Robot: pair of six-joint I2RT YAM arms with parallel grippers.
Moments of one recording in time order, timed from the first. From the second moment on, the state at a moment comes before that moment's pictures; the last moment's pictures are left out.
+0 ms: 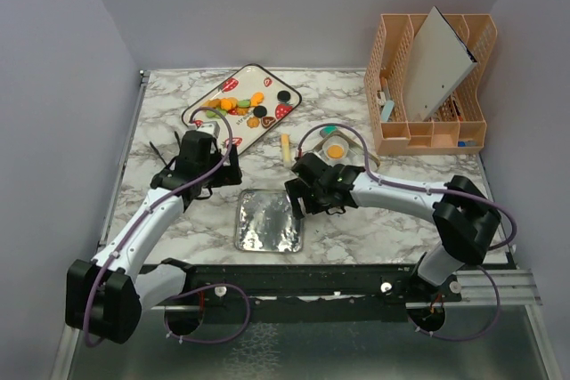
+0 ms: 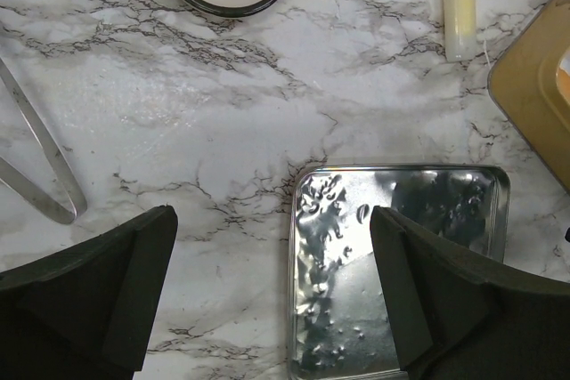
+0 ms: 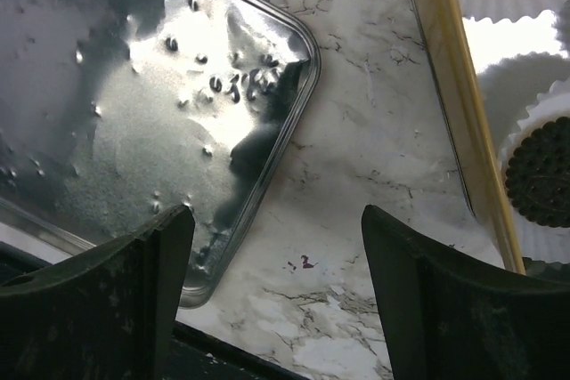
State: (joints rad) left arm -0.29 1.08 0.76 -0.45 -0.01 -0.34; right arm 0.93 1.62 1.03 -0.47 0.11 0.52
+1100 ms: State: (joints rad) left arm -0.39 0.99 0.76 -0.46 -0.06 -0.35; right arm 1.03 1.80 1.13 -0.54 0.28 0.74
